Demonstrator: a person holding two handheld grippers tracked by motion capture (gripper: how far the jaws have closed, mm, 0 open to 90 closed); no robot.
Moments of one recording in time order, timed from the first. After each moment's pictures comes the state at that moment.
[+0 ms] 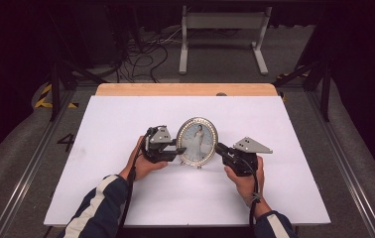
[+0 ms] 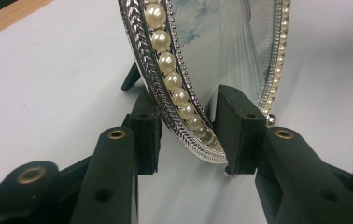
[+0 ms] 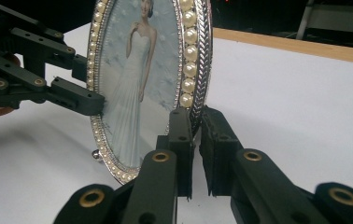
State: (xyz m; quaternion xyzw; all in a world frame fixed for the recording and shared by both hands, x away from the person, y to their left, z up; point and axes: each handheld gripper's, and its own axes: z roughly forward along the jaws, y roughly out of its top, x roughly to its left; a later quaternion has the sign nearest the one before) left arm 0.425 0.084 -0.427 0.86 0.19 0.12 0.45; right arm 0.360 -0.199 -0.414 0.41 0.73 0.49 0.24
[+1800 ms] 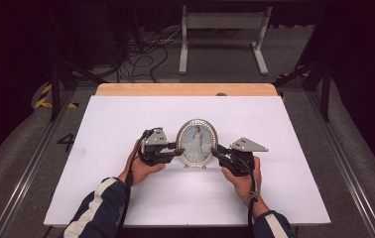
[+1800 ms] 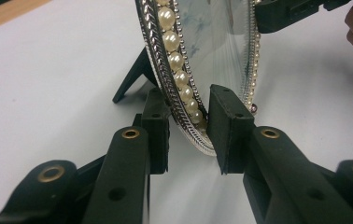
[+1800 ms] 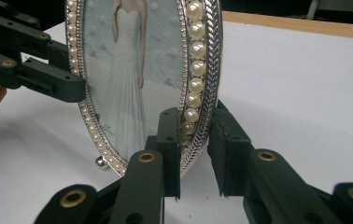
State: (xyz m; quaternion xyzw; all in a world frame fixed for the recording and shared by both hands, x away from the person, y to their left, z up) left arm 0.415 0.089 -0.428 0.85 0.20 0.10 0.48; right arm 0.365 -0.196 -0.423 0.42 0.74 0.48 0.21
